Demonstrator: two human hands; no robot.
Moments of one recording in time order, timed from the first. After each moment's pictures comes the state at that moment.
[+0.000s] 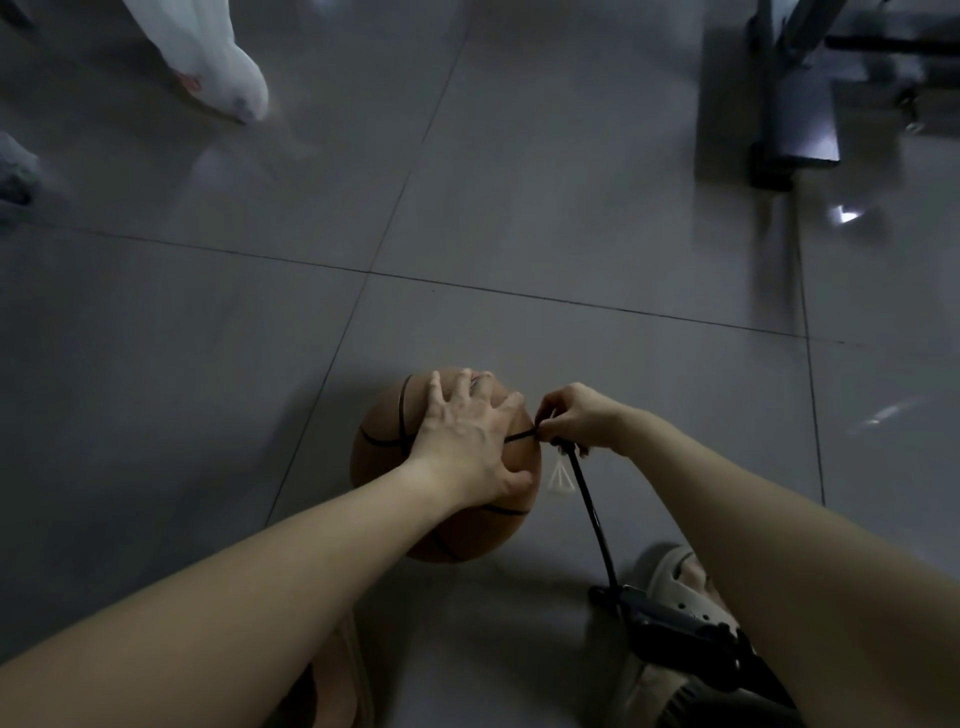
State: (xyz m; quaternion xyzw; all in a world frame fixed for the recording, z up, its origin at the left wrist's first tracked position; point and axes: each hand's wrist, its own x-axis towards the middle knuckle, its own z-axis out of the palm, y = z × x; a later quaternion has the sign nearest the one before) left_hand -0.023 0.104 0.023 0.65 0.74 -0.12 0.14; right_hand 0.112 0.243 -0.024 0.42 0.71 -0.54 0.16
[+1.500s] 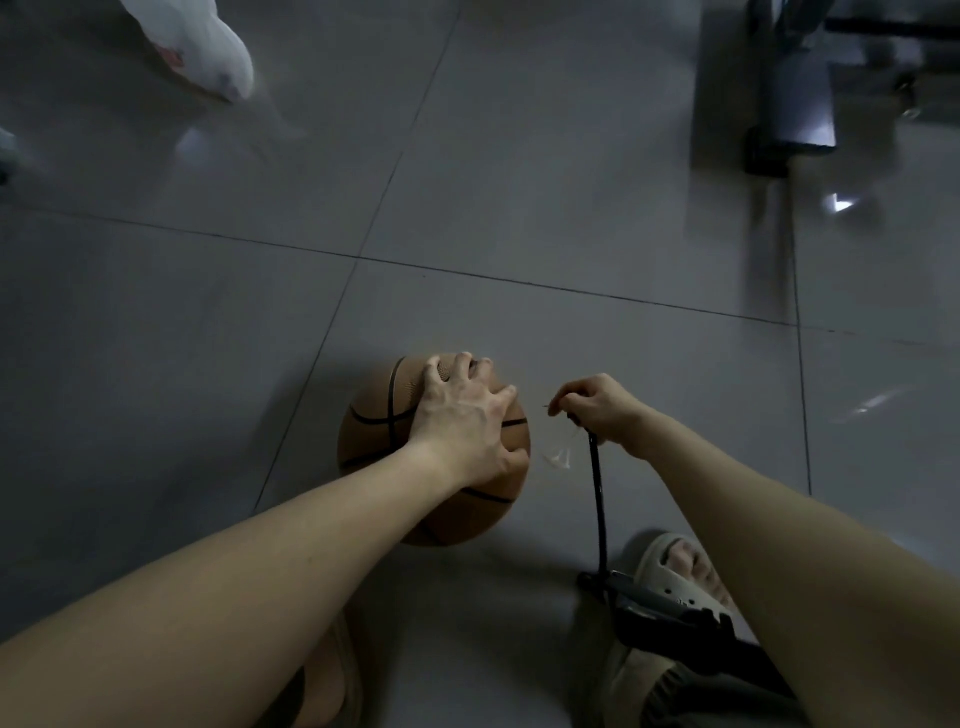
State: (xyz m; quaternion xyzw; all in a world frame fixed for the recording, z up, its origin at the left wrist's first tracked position) left_hand -0.017 0.116 0.018 0.65 0.74 -0.16 0.09; right_hand 0.142 0.243 -0.031 0.48 0.67 -0.57 0.06
